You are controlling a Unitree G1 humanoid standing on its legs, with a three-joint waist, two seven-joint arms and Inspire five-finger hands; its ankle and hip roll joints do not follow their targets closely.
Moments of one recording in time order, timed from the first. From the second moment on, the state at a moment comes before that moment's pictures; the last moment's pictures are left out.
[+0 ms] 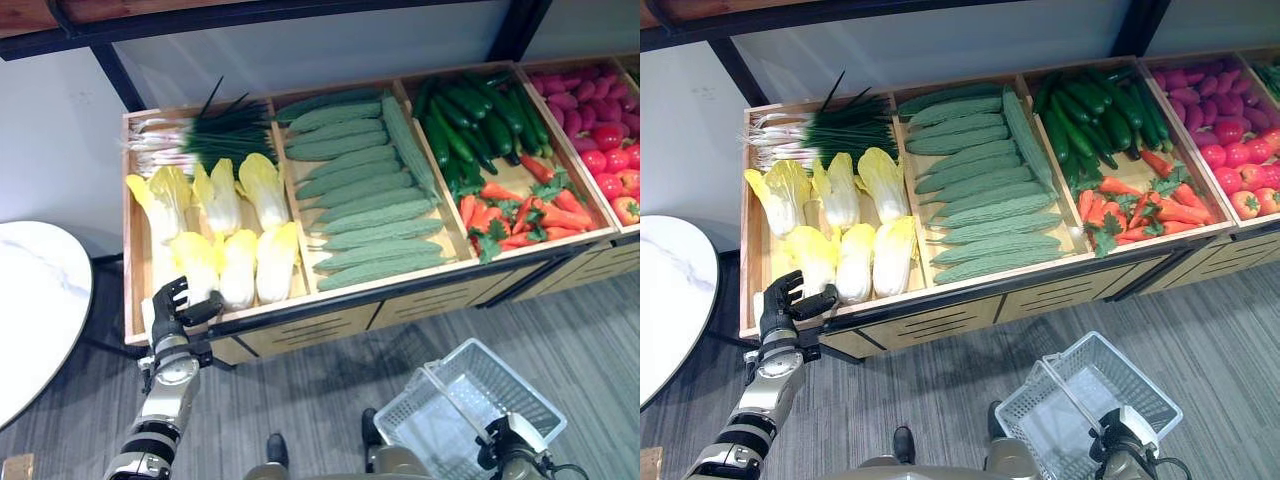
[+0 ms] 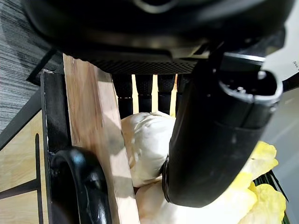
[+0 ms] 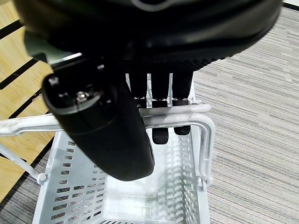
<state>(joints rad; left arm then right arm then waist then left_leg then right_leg) -0.13 0.38 -0.05 0.58 -0.26 -0.09 0.44 -0.03 -0.39 0.20 1.25 -0.32 0.01 -0.35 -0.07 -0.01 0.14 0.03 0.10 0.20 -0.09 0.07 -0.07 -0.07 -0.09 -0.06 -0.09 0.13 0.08</state>
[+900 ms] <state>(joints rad) -0.08 0.38 -0.05 -0.07 0.11 -0.13 0.79 -0.01 -0.34 0.20 1.30 -0.30 -0.03 -0.40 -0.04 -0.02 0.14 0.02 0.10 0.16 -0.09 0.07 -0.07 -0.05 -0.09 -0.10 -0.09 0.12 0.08</state>
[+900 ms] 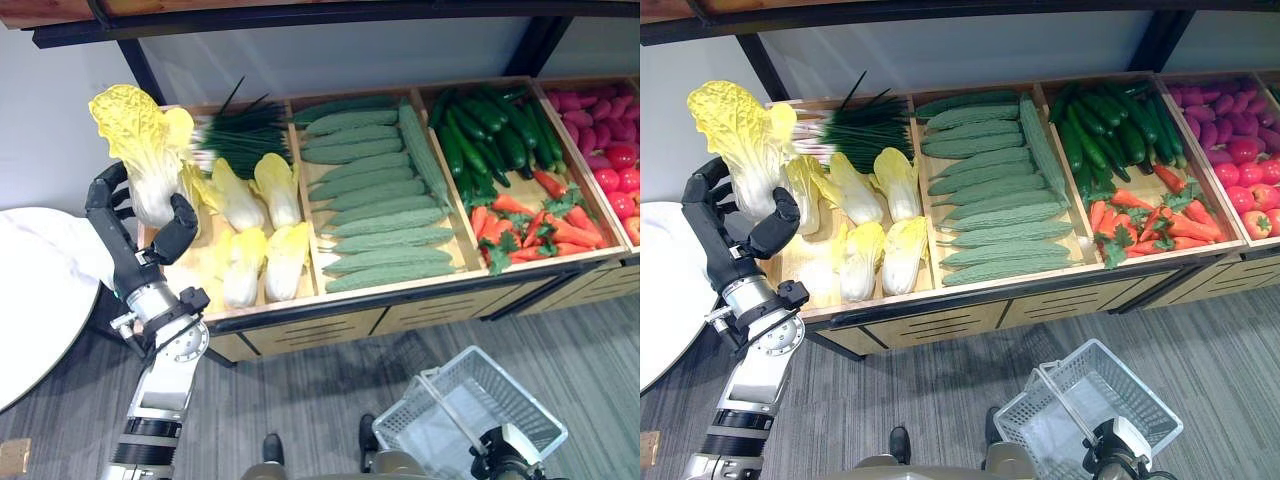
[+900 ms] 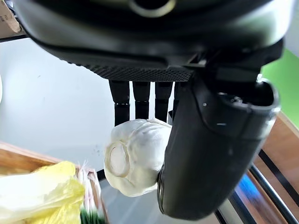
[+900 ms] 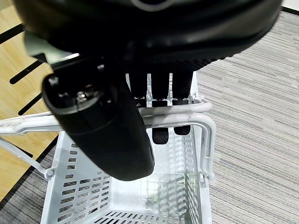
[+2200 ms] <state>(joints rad) -0.12 0.46 -0.24 0.07 -0.71 -0.20 0.03 -0.05 -0.32 0.10 1.27 -0.26 -0.03 -0.28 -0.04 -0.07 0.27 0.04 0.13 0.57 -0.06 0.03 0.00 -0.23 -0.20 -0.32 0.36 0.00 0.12</state>
